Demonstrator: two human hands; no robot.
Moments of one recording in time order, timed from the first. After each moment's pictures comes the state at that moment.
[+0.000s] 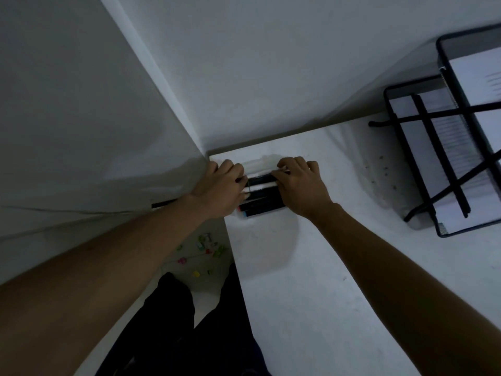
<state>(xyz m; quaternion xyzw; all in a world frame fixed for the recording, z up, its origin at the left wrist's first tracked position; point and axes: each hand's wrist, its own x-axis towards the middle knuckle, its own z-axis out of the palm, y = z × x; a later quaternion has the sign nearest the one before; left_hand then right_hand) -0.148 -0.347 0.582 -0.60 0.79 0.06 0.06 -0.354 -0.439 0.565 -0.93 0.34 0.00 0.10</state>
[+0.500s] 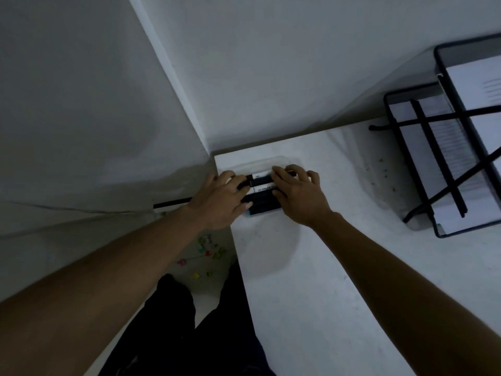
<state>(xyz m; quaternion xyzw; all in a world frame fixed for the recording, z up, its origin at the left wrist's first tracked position) -0.149 -0.315 0.581 -0.62 0.77 0.12 0.02 -0.358 -0.419 0.564 -0.93 0.34 0.03 0.14</state>
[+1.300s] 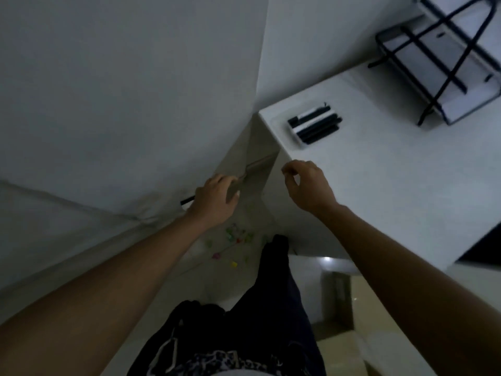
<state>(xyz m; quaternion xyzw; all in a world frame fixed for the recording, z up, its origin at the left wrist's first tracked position) -0.014 -0.117 0.587 -0.67 0.66 0.31 -0.13 -0.247 -0.181 0.600 -0.79 0.55 -0.17 0.22</state>
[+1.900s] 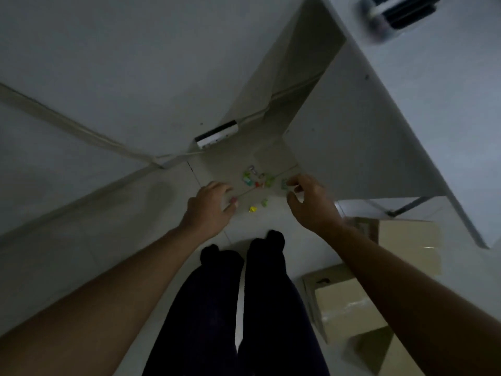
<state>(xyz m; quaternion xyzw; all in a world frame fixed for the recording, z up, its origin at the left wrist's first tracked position) 0.065 0.049 0.464 -0.70 0.57 0.41 -0.09 -0.170 0.004 0.478 -0.69 0.62 -0.07 0.36</state>
